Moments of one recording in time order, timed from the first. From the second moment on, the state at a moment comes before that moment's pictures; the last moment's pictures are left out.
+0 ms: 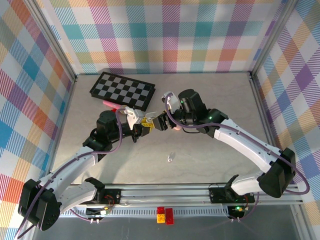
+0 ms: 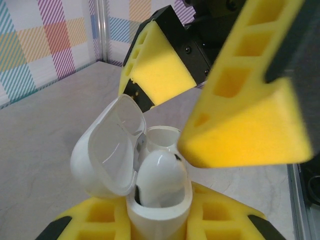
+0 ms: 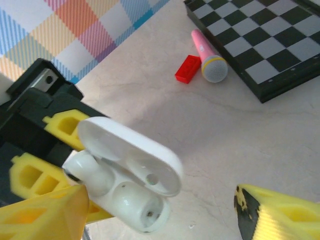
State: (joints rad) left arm -0.49 1.01 0.64 0.15 0.65 0.08; right arm 0.79 1.36 1.25 -0.46 -0.29 0.21
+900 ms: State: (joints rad) left arm -0.36 0.93 0.55 0.31 0.61 -0.09; right arm 0.70 1.28 0.99 -0.60 -0.24 0.58
